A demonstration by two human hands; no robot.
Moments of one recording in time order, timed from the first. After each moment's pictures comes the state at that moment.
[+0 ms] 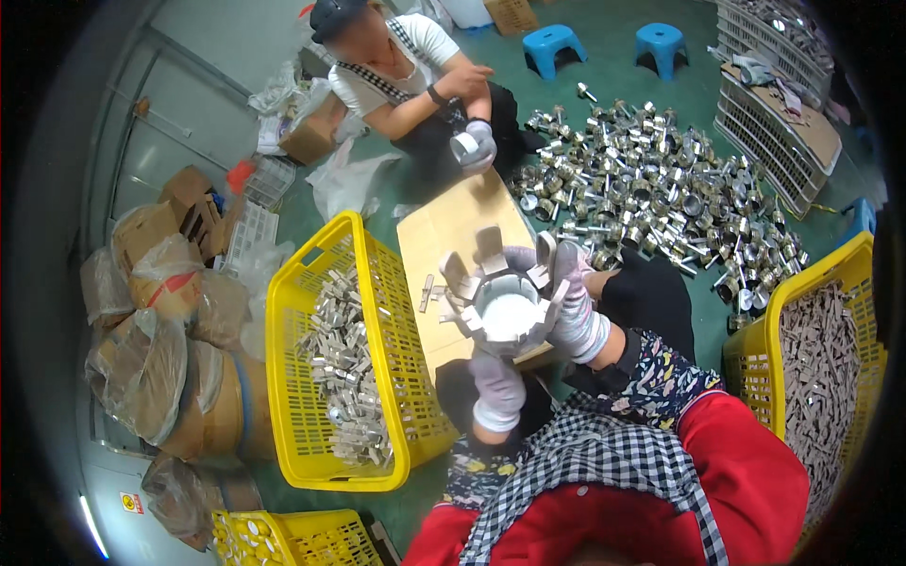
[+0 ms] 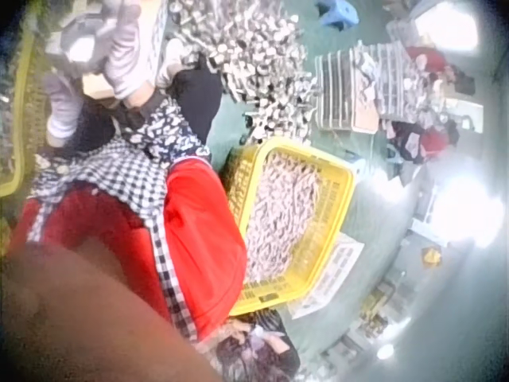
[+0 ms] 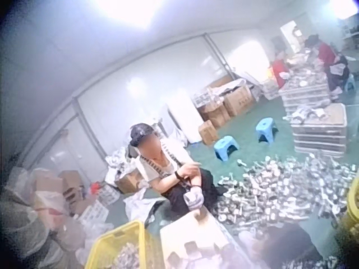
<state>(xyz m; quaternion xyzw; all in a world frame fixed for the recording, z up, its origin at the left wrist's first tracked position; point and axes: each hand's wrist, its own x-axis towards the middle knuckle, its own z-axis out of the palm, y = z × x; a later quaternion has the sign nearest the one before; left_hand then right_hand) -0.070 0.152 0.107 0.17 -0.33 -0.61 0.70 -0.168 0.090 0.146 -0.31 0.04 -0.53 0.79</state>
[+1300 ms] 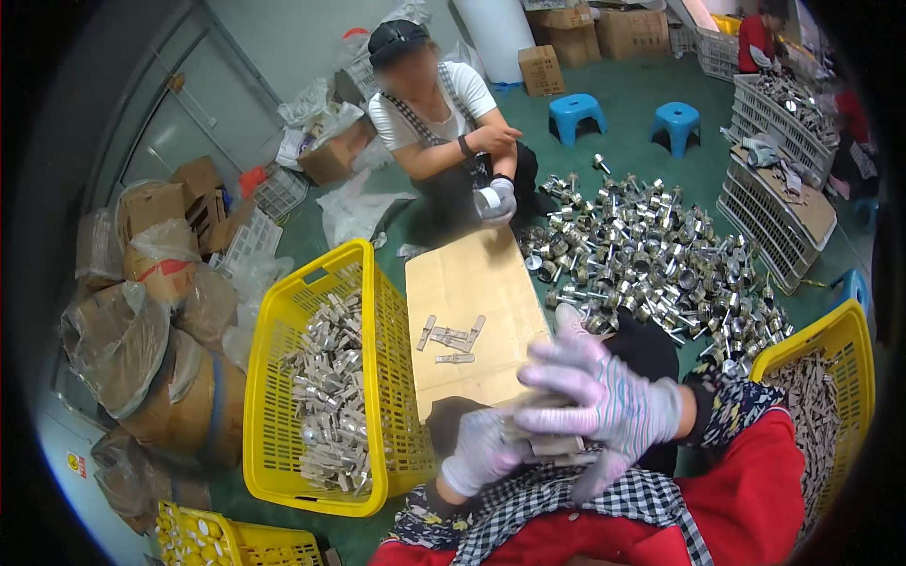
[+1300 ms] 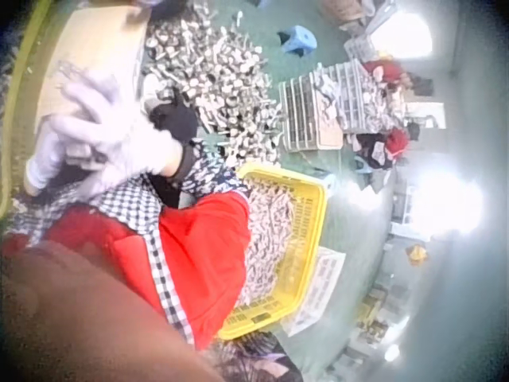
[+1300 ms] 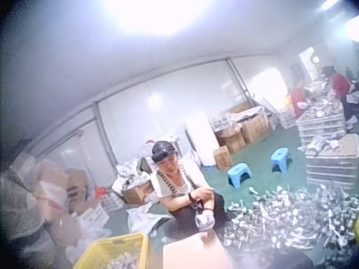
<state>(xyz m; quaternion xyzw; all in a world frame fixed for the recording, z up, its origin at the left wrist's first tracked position) -0.061 0.178 0.171 0.42 -0.74 -0.41 0.34 -0.251 0.119 0.200 -0.93 0.04 -0.34 0.16</state>
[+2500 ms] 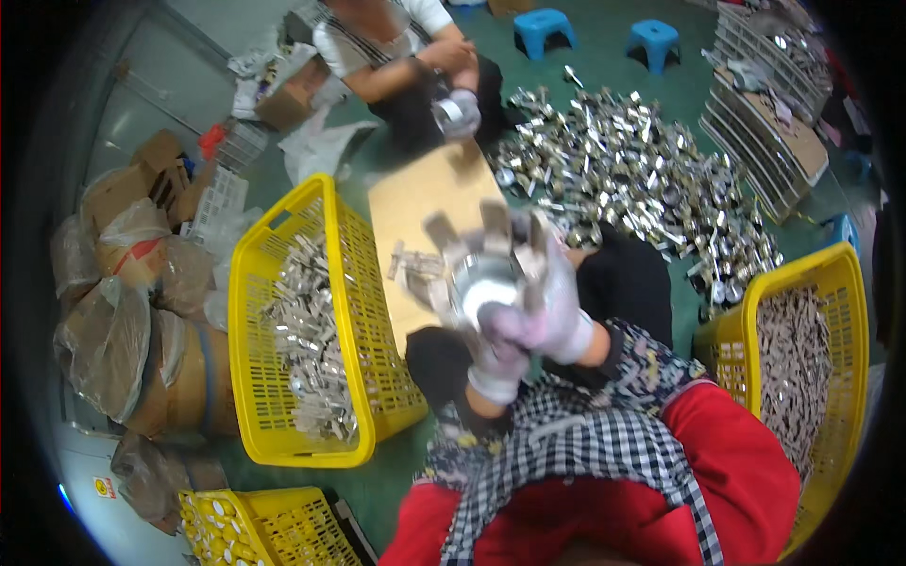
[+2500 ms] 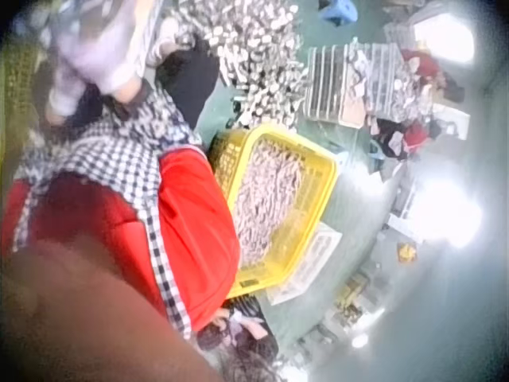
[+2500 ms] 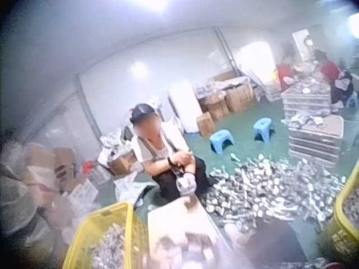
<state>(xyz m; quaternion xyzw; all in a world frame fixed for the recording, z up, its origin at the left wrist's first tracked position) -0.092 0.152 0.096 0.49 -0.52 -0.32 0.62 -0.179 0.115 0.159 -0.60 0.18 -0.60 0.49</state>
